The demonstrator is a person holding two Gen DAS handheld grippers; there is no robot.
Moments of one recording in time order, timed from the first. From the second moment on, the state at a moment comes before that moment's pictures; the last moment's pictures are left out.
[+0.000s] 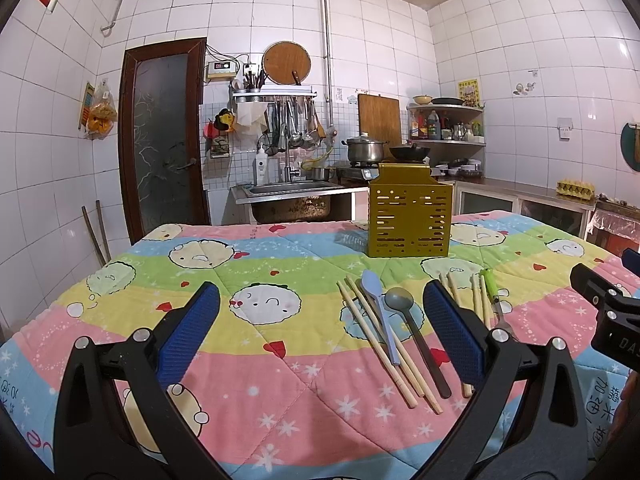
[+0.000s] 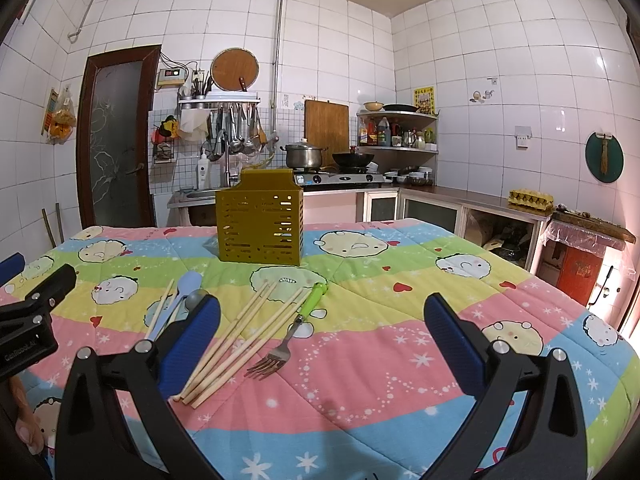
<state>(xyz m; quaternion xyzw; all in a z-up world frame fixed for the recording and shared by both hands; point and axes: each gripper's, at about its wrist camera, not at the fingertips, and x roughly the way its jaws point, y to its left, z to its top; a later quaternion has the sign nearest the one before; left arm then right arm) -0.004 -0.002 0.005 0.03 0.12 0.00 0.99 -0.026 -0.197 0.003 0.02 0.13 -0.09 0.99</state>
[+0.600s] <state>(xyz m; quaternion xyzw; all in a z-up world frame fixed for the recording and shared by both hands) -0.006 -0.007 0.011 0.02 0.12 -0.01 0.99 -0.026 -0.198 0.003 0.02 0.13 -0.09 0.99</state>
